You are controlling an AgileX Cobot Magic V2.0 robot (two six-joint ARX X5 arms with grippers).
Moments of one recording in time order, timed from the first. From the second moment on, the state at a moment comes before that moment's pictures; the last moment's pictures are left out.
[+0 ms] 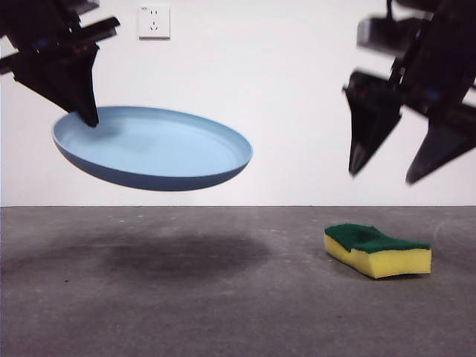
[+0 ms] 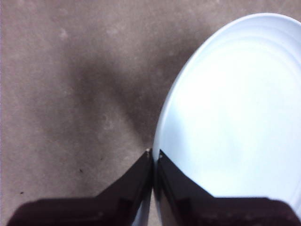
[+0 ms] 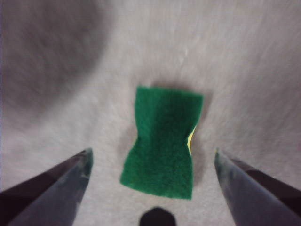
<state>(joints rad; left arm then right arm) -0.29 1.41 1.22 -0.73 0.12 0.02 0.36 1.42 0.98 -0.56 -0.10 -0.02</state>
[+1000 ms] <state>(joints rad) -0.29 1.40 1.22 -0.77 0.11 0.05 0.37 1.67 0.98 -0.45 -0.10 -0.04</state>
